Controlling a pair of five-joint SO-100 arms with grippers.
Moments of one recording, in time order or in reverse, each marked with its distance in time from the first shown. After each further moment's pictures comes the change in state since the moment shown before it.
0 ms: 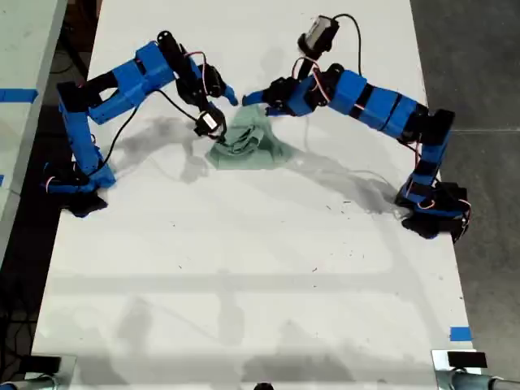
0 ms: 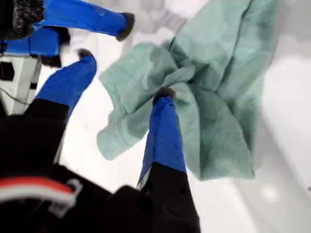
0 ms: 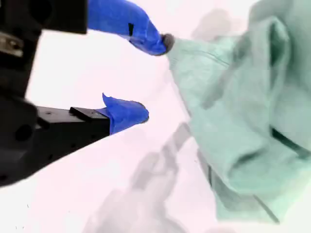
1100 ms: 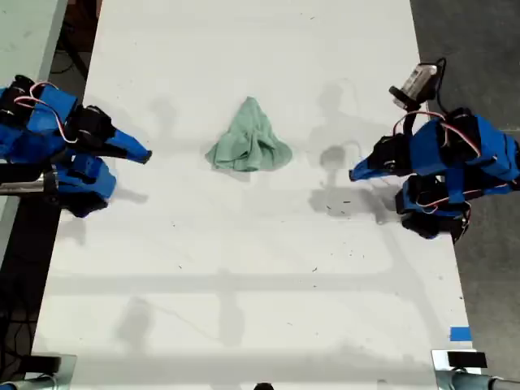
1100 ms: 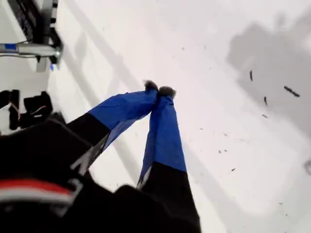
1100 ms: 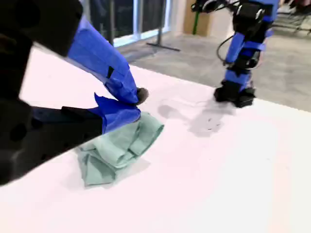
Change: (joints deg) arm 0 43.6 94.7 63.7 -9.8 -20.7; arm 1 -30.3 85.9 61.1 25.0 19.8
